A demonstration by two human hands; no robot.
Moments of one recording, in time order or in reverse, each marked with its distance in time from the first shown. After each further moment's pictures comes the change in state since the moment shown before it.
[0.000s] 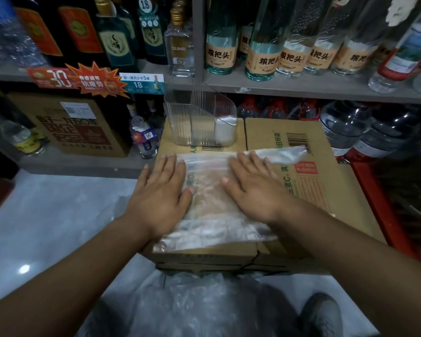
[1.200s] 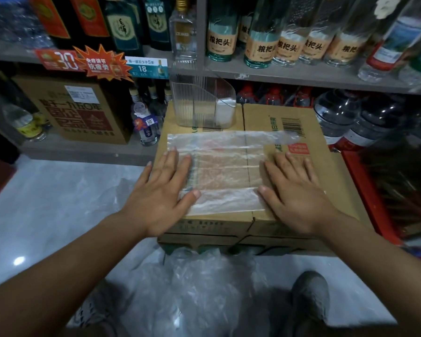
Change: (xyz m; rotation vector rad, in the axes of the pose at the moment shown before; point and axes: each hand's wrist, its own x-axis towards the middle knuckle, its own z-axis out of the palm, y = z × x) left_hand -0.057 0.001 0.006 -0.085 -0.007 0.117; right_hand -0.083 0.044 0.020 -0.152 0.174 0.038
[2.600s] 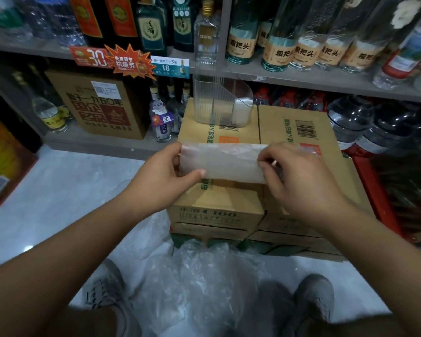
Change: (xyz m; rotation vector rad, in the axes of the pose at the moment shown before) left_hand -0.027 0.007 -0.044 -0.823 0.257 -0.108; right_hand -0.010 -0.065 -0.055 0.229 0.375 -0.221
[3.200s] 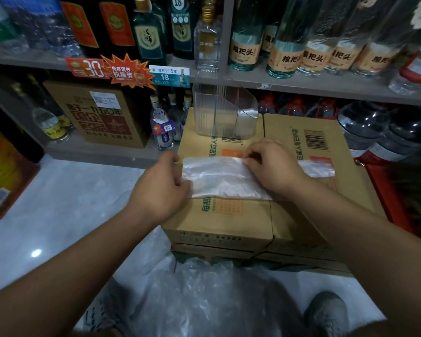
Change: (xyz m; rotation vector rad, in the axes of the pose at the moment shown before) left_hand 0.040 -0.011 0.006 0.410 0.119 -0.212; right_hand 0.089 0.049 0.068 0.065 -0.181 0.187
